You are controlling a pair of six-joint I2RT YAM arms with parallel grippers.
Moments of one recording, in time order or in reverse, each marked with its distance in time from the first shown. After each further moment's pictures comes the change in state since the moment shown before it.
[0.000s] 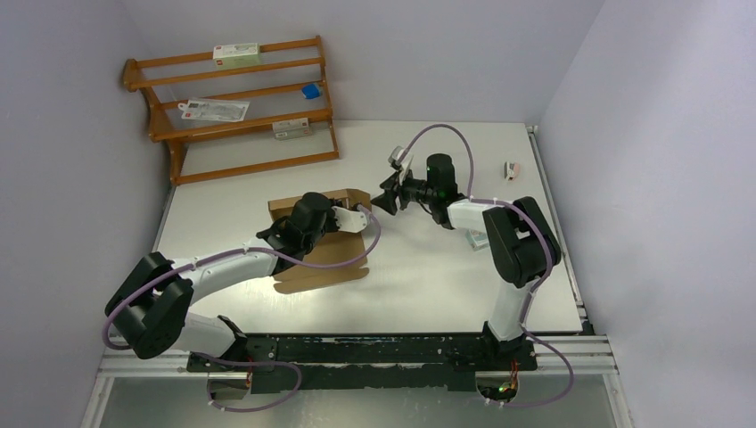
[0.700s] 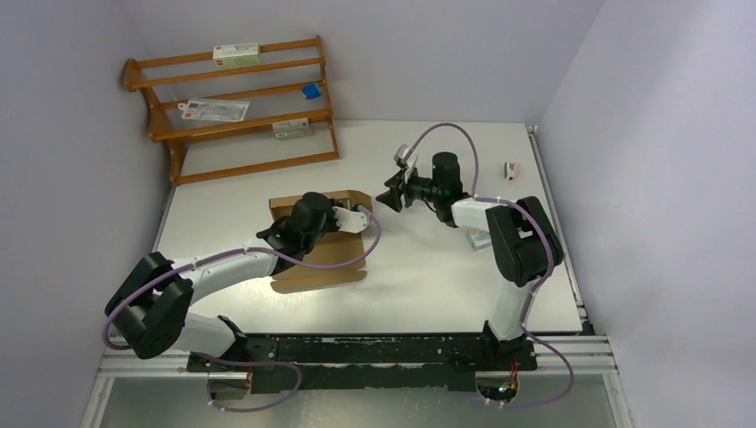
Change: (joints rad) left arm -0.003 0.000 0.000 0.005 0.008 0.016; right arm -0.034 0.007 0.002 -0.010 -0.037 -0.028
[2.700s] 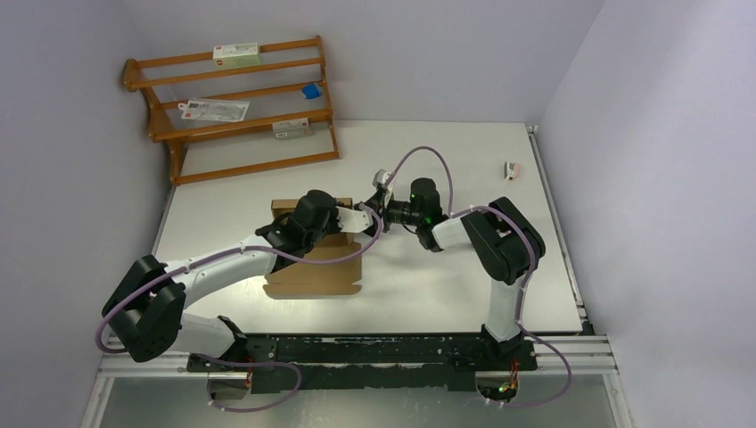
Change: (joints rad) left arm -0.026 -0.019 0.064 -0.165 0.019 -0.095; right arm 0.177 0.070 -0.134 0.336 -0.030 0.183
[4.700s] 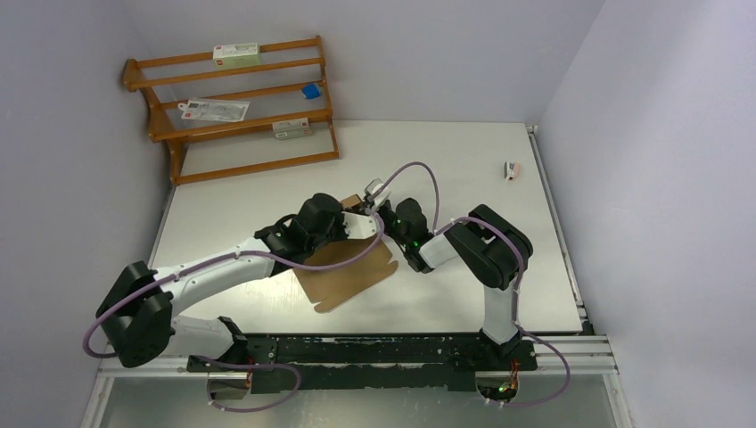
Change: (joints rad) left arm -0.072 -0.032 0.044 -0.102 0.070 -0.095; right arm 0.175 0.021 -0.114 0.278 0.659 -0.076
